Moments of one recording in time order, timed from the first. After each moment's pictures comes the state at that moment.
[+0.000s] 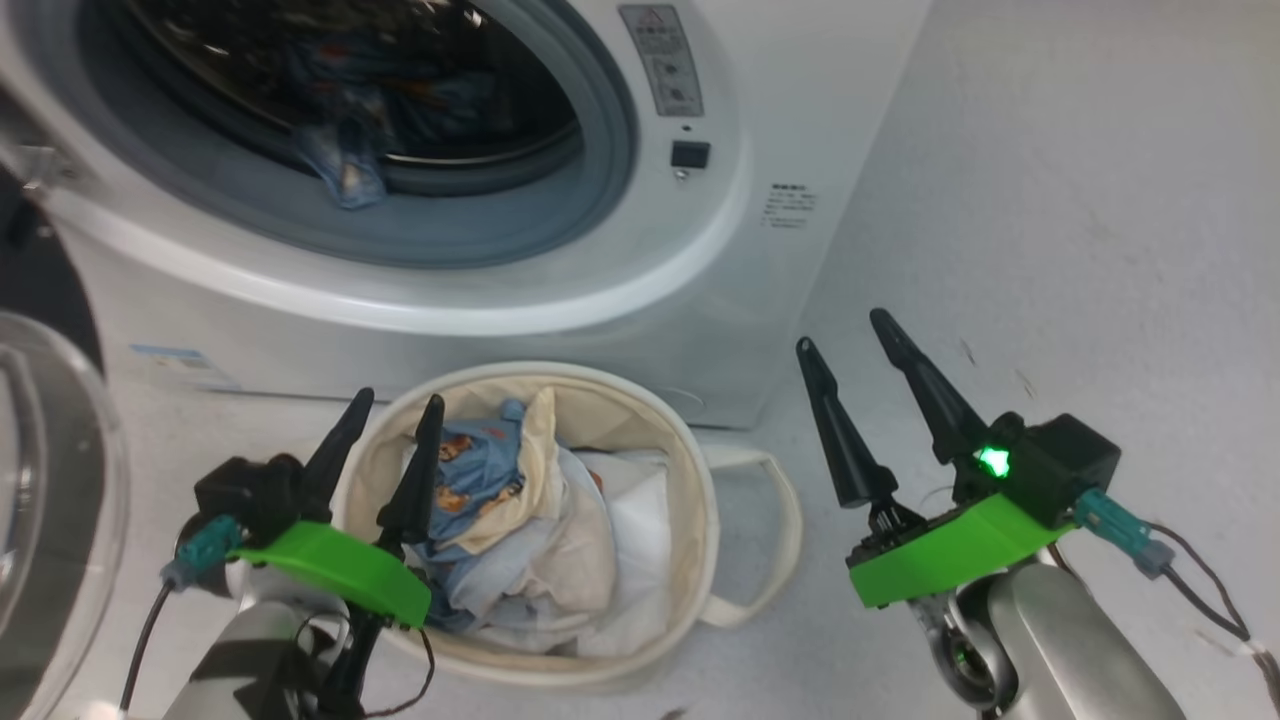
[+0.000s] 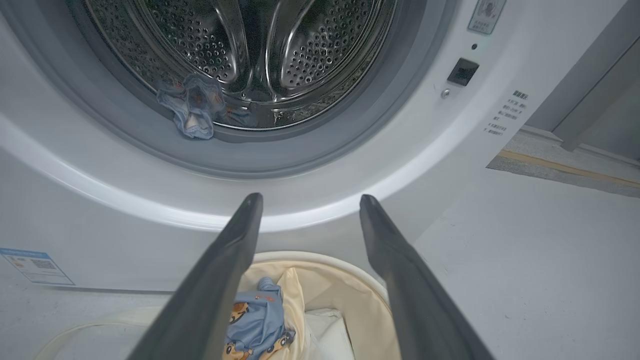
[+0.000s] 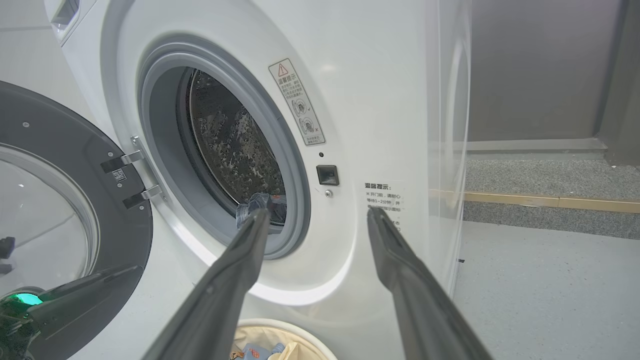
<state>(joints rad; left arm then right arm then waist) -0.42 0.22 -0.33 0.51 -0.52 -0.13 -0.25 -0.30 -0.14 0.36 0.10 0.33 0.13 -0.26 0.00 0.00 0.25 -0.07</state>
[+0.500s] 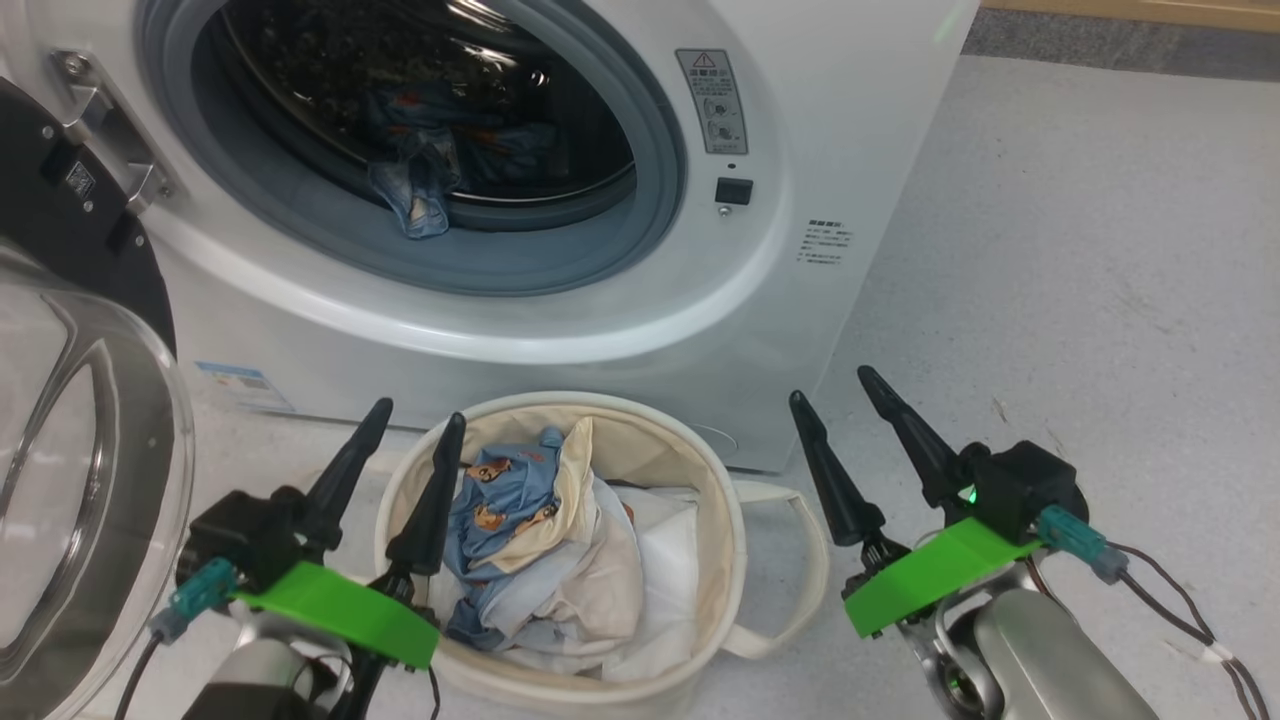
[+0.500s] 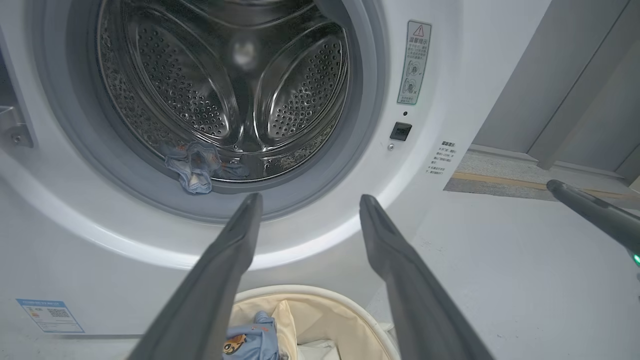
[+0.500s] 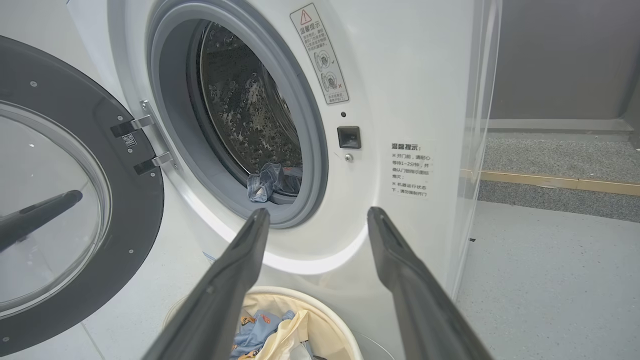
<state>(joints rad) -0.31 0.27 -0.34 0.26 -0.49 -0.12 -0.24 -0.30 -0.14 0.38 0.26 0.34 0.13 -0.26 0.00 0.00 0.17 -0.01</state>
